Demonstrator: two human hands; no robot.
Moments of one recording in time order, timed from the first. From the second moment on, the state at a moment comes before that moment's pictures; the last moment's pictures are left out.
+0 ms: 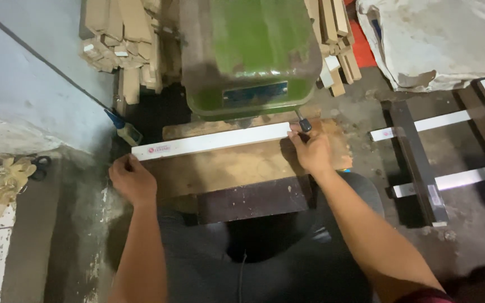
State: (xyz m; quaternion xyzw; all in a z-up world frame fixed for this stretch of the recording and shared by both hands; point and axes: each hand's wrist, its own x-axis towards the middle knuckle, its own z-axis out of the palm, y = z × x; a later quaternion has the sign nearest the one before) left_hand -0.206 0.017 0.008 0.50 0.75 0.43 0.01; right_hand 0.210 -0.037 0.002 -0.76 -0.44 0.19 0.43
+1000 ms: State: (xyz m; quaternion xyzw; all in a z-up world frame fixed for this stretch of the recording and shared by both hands) left_hand -0.062 0.027 0.000 0.83 0.45 0.34 -0.01; right_hand 0.196 -0.073 0.192 -0.66 -0.58 0.31 0.37
